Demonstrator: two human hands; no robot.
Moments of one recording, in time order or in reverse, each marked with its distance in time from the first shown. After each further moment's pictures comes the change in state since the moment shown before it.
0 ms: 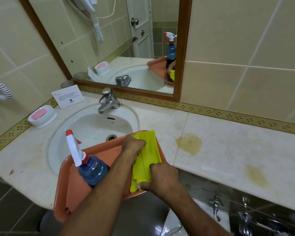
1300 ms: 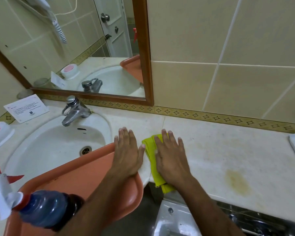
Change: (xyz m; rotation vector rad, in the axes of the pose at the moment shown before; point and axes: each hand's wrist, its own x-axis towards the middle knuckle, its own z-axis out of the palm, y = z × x) left_hand -0.016 0.022 0.066 0.866 -0.015 0.756; right_hand 0.043 0.122 -0.031 0.059 0.309 0.066
